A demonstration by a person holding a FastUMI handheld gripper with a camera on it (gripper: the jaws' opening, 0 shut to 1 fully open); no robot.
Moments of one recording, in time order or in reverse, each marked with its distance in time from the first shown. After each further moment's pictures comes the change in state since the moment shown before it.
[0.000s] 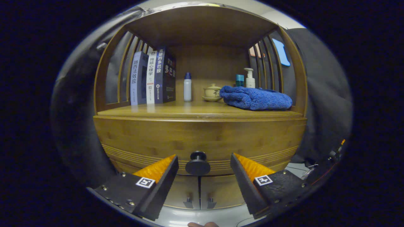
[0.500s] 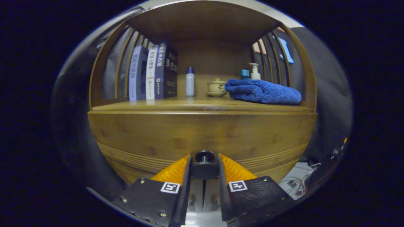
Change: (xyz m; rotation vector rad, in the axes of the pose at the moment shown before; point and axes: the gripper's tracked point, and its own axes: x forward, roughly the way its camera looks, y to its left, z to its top) arm 0.016 0.012 -0.018 -0.035 0.036 0.057
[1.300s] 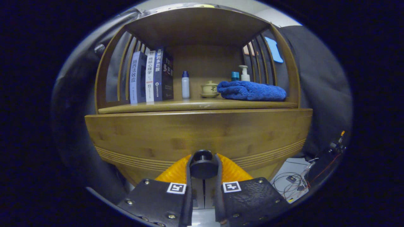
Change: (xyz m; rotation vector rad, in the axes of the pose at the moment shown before) arm -0.055 -0.002 -0.011 0.107 -0.040 -0.082
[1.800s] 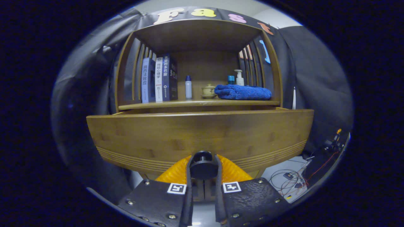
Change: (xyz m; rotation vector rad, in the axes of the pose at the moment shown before) arm -0.075 -0.007 -0.013 -0.036 -0.017 0.018
